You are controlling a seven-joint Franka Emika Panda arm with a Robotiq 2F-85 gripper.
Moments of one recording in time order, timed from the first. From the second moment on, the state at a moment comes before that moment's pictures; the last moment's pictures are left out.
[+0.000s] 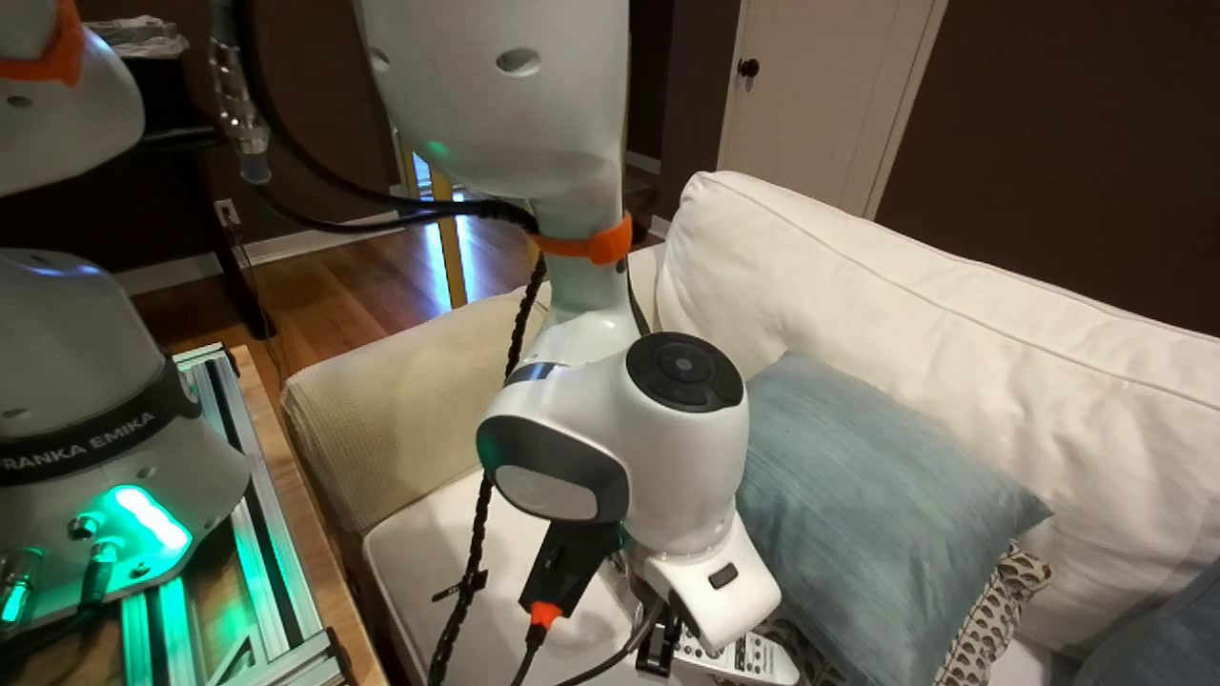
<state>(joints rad) -0.87 0.68 0.07 -2.39 0.13 3.13 0.00</state>
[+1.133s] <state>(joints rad) -0.99 0.86 0.10 -2.21 0.27 2.93 0.09</state>
